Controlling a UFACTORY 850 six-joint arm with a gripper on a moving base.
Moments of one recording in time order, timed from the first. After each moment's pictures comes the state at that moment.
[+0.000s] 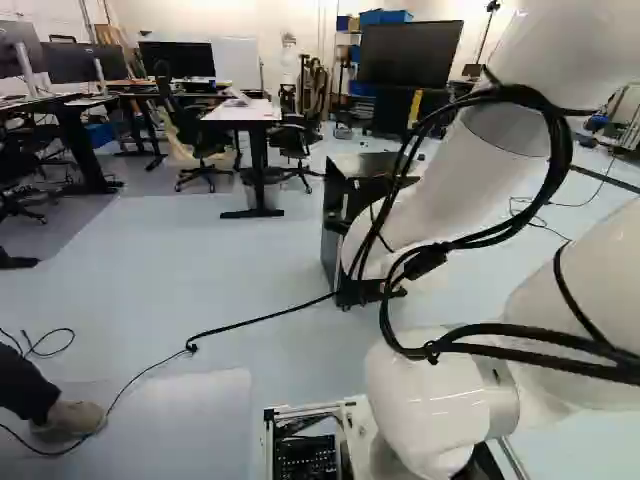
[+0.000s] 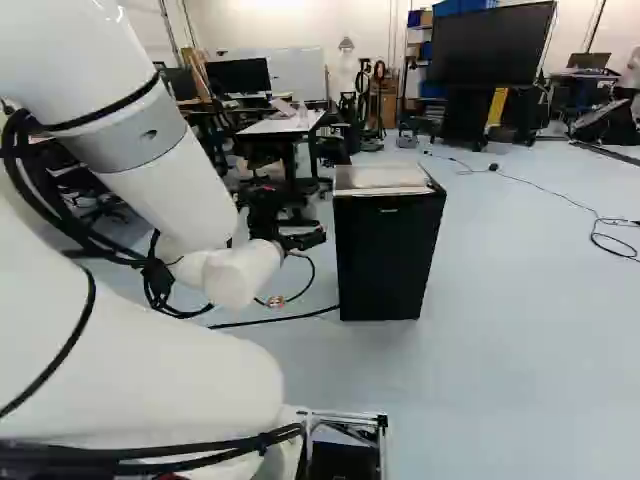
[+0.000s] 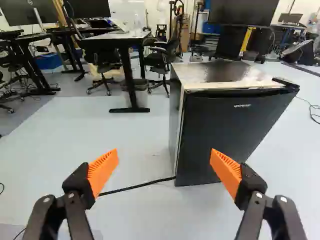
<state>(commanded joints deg) 0.0 16.0 -5.0 0.0 50.0 0.0</state>
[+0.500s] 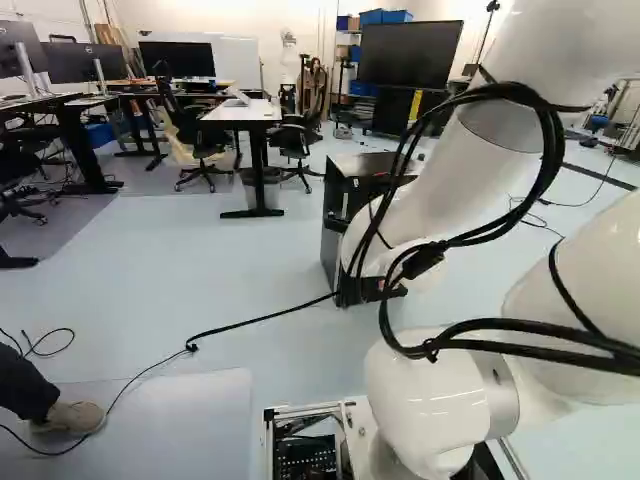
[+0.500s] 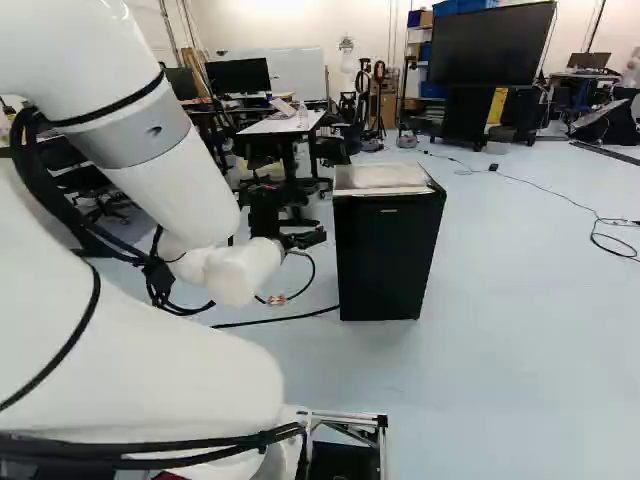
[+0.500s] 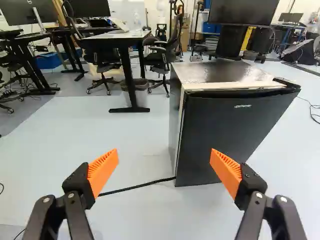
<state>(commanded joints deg) 0.1 14.6 -6.2 0.0 50.0 0.0</state>
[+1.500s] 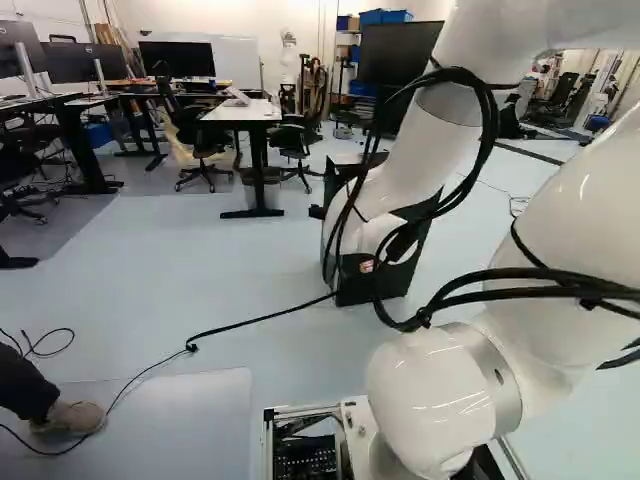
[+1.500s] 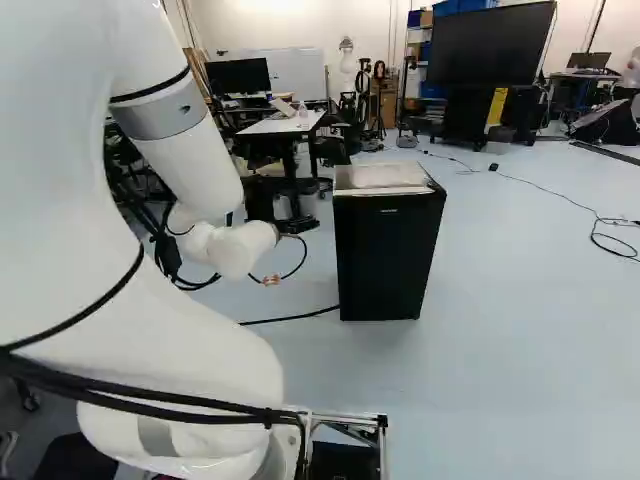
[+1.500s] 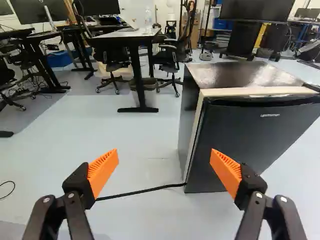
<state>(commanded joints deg) 6.7 4.6 -15.3 4.0 50.0 0.0</state>
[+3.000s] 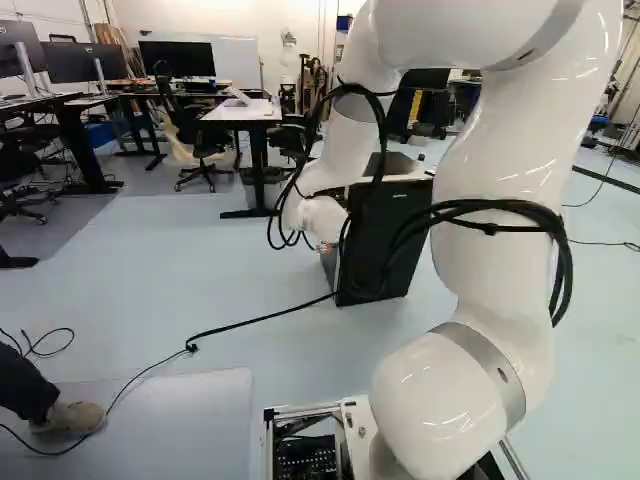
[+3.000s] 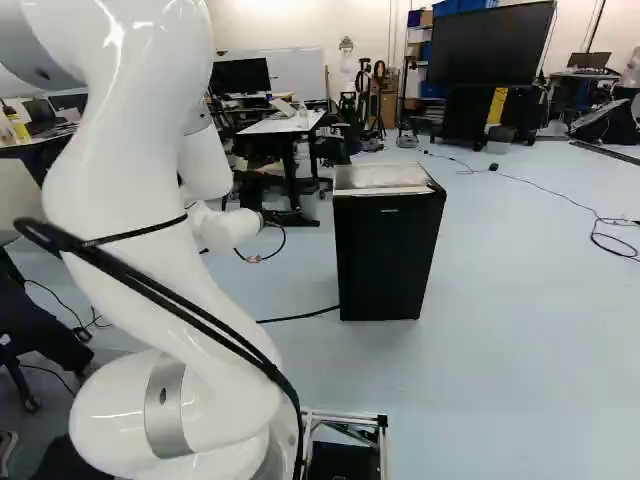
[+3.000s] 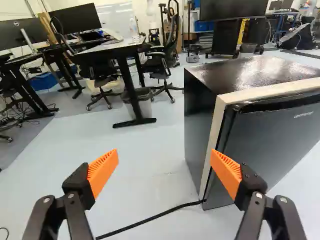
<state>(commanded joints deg) 17.8 -16.9 -33.1 24.1 57.6 0.0</state>
